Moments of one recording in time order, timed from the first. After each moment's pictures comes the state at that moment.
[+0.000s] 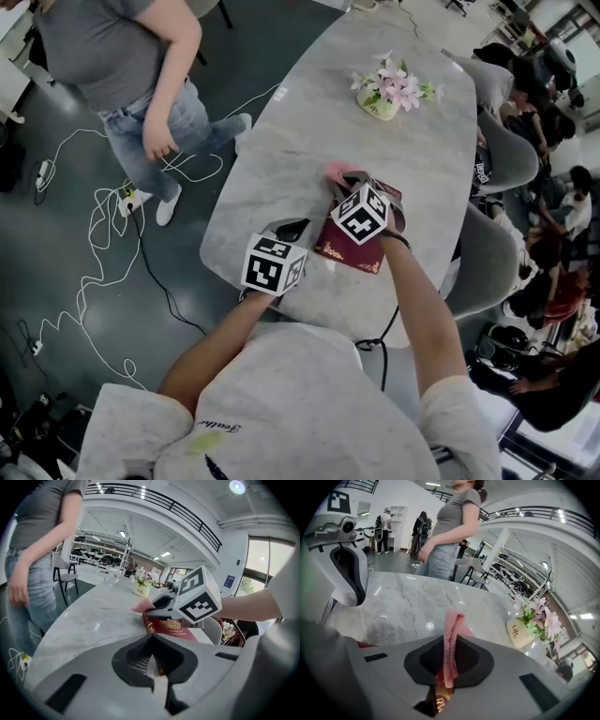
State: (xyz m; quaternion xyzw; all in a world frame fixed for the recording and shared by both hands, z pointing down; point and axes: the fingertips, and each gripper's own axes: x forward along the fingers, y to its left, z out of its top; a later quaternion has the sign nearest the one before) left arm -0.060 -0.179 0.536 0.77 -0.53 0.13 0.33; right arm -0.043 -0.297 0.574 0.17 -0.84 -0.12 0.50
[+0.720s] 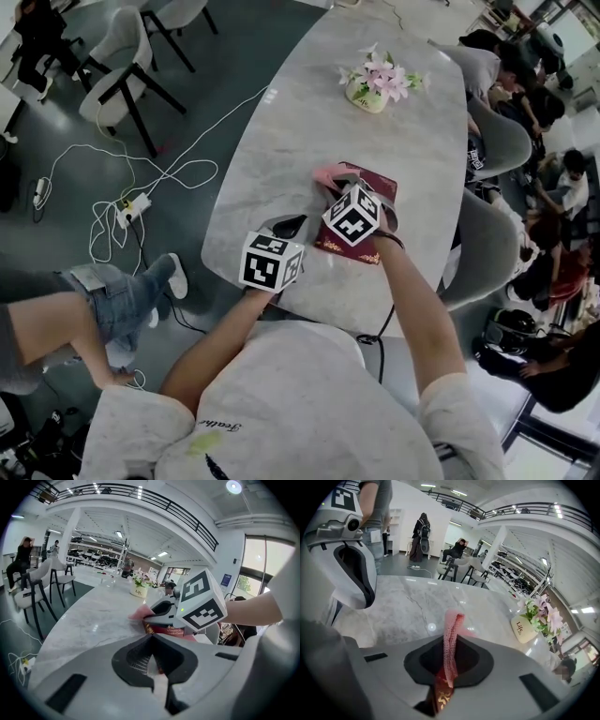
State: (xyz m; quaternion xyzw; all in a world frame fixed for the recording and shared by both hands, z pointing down) left arm -0.061 -0.177 0.530 0.78 -0.52 0.13 0.33; right arm -0.046 -0.274 0.577 0.17 -0.84 -0.10 0.50
